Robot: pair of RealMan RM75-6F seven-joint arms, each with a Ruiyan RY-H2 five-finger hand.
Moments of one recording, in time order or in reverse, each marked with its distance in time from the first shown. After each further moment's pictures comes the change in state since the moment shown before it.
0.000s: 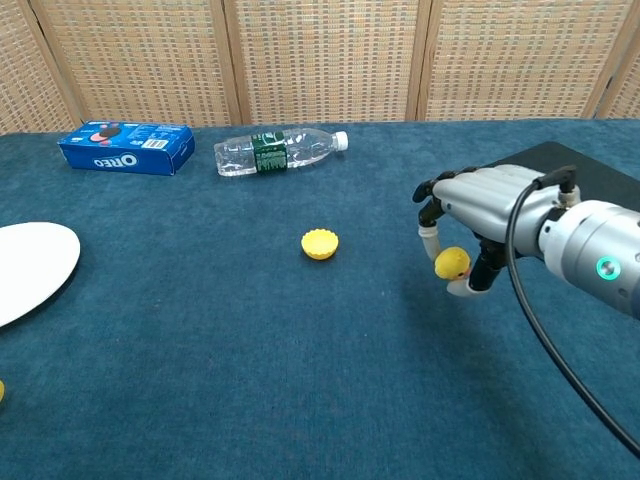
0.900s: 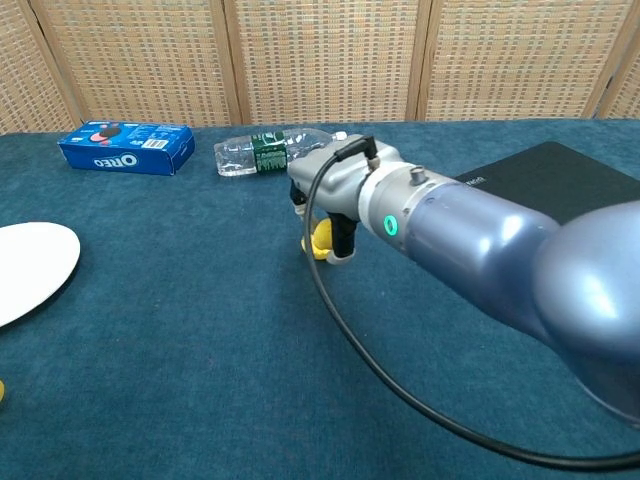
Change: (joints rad) left arm -0.022 0.006 0.000 0.028 -0.048 -0.080 -0.052; right arm 0.342 -0.228 0.163 0.213 0.233 -0.063 -0.243
